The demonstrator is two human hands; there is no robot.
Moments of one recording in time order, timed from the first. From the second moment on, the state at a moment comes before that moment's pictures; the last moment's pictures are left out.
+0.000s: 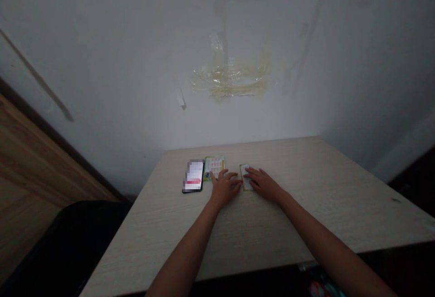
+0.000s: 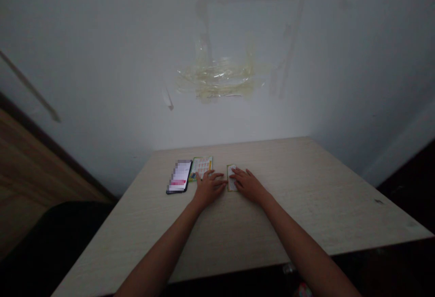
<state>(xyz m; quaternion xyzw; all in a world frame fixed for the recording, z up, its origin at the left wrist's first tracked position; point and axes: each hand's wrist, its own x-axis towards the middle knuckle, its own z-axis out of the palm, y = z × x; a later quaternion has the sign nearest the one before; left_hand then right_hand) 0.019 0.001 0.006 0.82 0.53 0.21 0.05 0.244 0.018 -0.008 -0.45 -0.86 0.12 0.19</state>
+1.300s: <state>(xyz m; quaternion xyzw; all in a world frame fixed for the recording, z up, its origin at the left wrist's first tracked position) 0.016 0.002 0.006 0.84 0.50 0.19 0.04 0.242 0.016 -0.006 -0.46 -0.86 0.11 0.18</state>
